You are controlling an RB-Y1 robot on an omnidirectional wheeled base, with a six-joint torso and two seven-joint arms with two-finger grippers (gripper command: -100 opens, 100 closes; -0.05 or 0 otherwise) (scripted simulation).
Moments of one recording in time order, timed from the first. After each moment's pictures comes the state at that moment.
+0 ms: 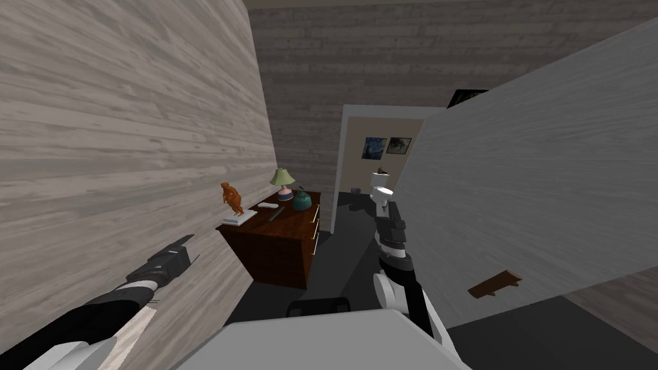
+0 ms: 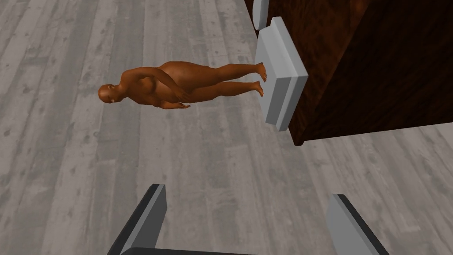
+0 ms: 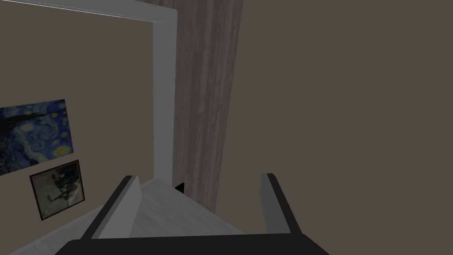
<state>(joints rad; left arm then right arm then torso) 0.66 0.53 0.48 -1.98 0.40 0.19 0.25 0.48 -0.01 0.04 -2.28 0.03 -0.65 0.07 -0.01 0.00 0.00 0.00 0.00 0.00</state>
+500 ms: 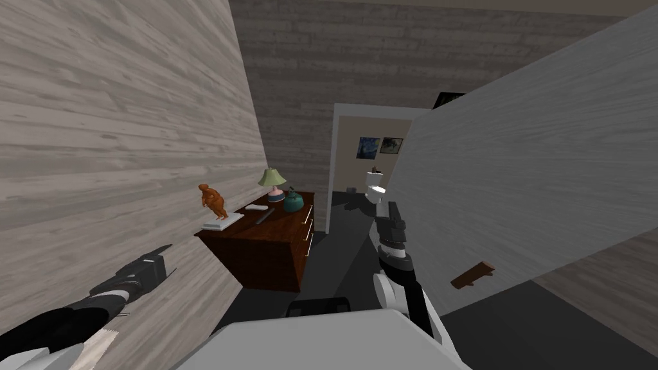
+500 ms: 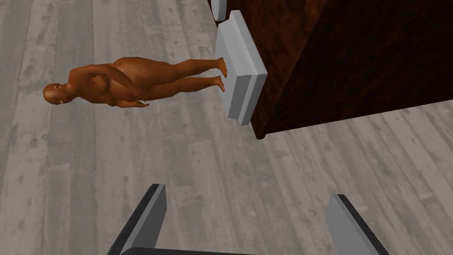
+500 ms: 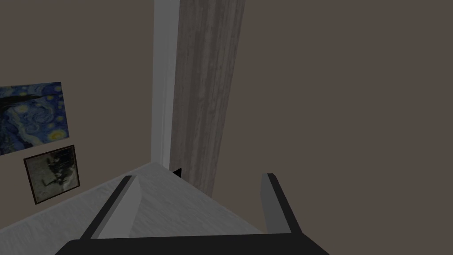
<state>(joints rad) 0.66 0.60 0.55 -1.90 0.46 0.33 0.29 0.48 -0.01 0.03 -2.28 0.03 -0.65 0.07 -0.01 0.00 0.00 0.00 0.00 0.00</state>
